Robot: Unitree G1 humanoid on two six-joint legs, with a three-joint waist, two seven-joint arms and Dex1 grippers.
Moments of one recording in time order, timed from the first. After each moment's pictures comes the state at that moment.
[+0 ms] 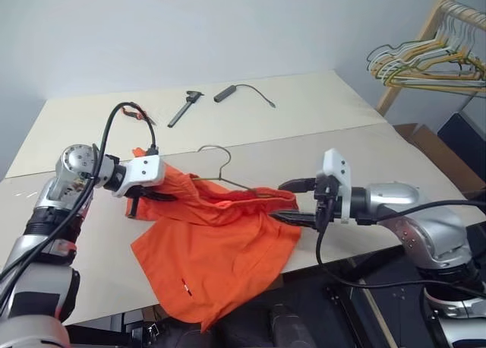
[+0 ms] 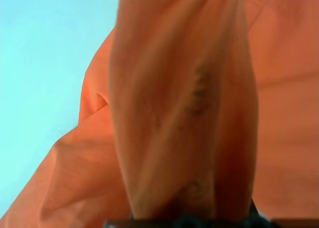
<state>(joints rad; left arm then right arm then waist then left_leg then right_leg) -0.75 0.84 -0.21 0.57 -0.01 -0.15 -1.50 -0.42 -0.71 0.08 -0.36 0.57 0.76 0.96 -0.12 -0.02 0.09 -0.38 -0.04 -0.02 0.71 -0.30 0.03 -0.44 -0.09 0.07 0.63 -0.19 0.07</state>
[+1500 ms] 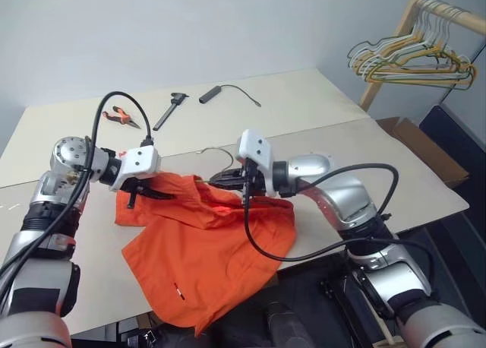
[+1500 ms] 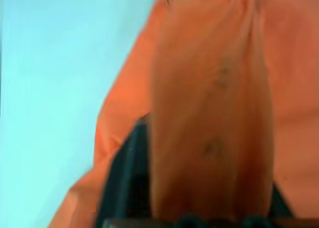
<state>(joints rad) -0.78 0.84 -0.16 0.58 -0.10 -0.10 -1.59 -0.78 -0.33 0.37 -0.06 0.31 0.58 0.91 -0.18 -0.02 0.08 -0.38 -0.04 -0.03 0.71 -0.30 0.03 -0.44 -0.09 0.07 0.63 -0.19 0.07</state>
